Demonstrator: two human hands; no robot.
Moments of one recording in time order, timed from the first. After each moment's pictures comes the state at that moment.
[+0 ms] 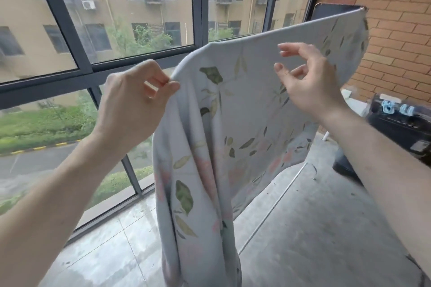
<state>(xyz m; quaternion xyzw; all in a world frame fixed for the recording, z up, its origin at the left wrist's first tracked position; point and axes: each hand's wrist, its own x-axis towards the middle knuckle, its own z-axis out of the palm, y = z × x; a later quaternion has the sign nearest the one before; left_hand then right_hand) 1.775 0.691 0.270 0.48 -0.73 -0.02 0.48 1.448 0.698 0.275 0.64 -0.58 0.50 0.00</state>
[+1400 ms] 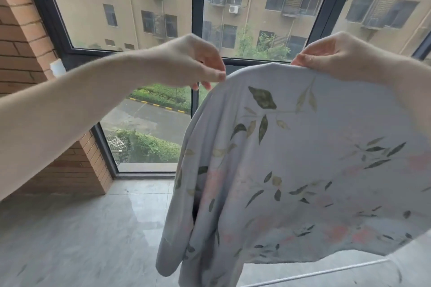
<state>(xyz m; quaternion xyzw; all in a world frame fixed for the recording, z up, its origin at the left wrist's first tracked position) 1.767 0.707 0.357 0.62 -0.69 -0.21 0.30 1.474 0.536 0.377 0.89 -0.37 0.19 -0.18</state>
